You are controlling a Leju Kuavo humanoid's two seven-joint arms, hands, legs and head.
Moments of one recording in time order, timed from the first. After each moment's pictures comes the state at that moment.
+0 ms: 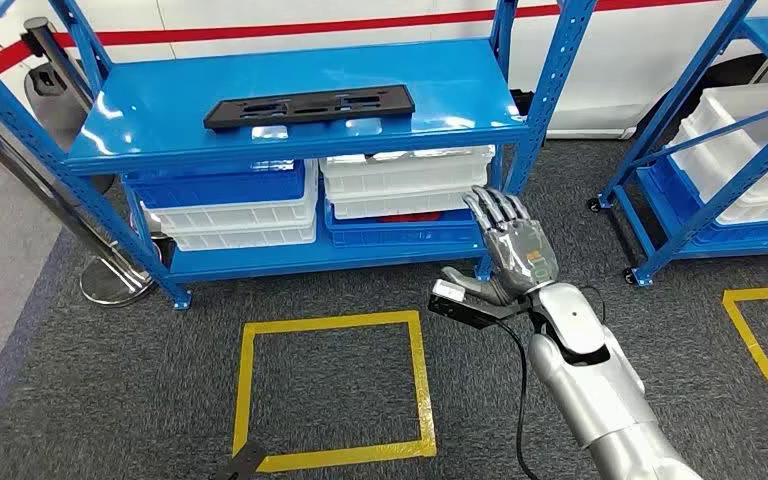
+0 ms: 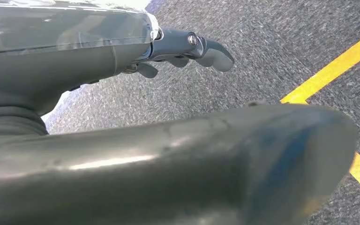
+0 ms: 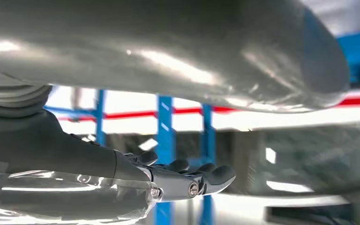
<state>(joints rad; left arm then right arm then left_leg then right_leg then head) -0.08 -0.19 0.74 -0.23 -1.43 0.19 0.04 -0.62 -0.02 0.49 -0.89 1.19 -0.32 -0.34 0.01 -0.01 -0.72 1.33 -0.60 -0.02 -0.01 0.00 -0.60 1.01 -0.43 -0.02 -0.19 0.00</state>
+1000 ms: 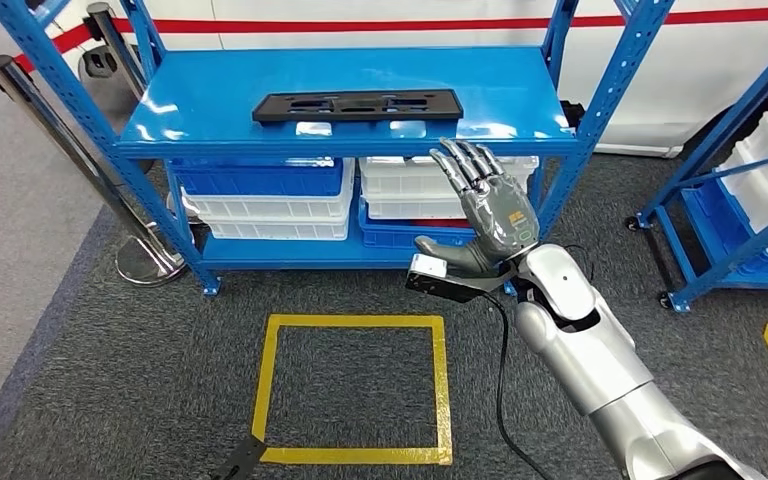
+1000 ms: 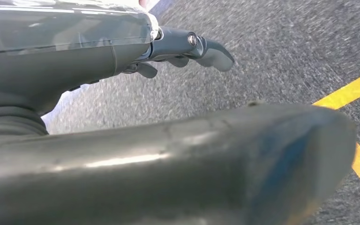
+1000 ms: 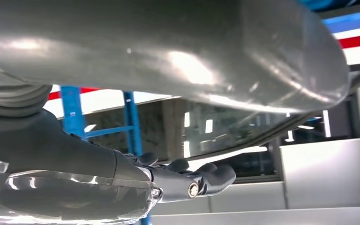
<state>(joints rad) -0.12 -0.19 0.79 -0.21 -1.48 0.19 0.07 -0.75 -0.04 0.65 -0.93 0.97 -0.36 -0.35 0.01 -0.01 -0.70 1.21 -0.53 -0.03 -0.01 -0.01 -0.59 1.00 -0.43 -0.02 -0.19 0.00</state>
